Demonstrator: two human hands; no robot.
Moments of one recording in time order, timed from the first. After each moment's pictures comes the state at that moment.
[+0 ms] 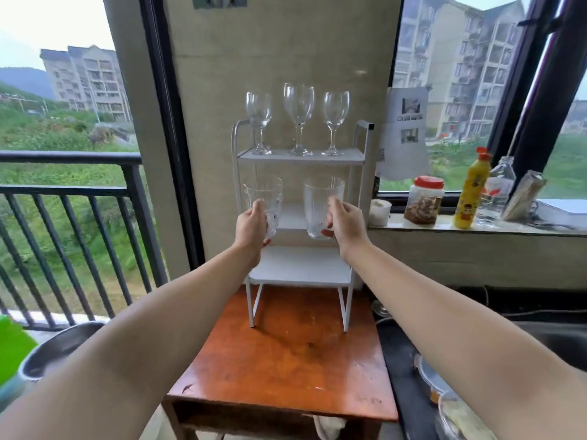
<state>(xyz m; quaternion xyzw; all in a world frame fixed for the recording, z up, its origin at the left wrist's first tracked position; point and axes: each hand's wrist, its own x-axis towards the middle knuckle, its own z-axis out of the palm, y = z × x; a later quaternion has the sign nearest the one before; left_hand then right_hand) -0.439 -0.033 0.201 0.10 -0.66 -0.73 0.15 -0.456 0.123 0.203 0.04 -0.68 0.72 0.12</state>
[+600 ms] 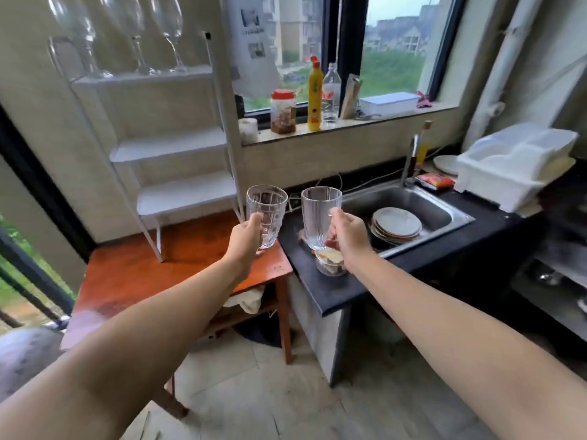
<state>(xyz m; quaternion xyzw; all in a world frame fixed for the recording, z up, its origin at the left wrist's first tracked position) -0.248 0.095 0.095 -0.01 -0.74 -0.66 -0.10 -0.195 0.260 0.084 -0.23 -0.61 0.73 0.21</state>
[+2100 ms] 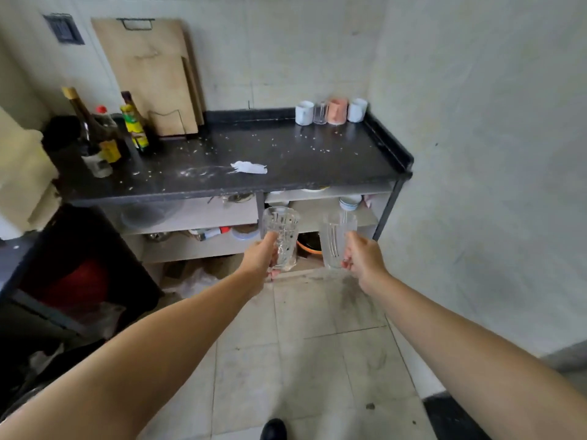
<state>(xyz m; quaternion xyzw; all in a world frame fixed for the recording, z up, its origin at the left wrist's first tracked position) 0.308 0.790 -0.013 -0.39 -0.60 -0.33 -0.61 0.496 0.768 -0.020 -0.70 -0.29 0.45 0.48</state>
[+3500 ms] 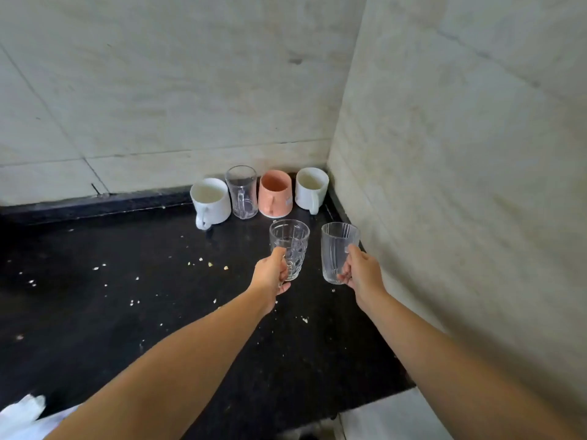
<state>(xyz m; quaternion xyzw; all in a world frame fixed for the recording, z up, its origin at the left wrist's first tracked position) 0.677 1.462 -0.071 -0.28 -0.60 -0.29 -0.69 0.838 1.424 -0.067 -0.74 -0.19 0.44 0.47</state>
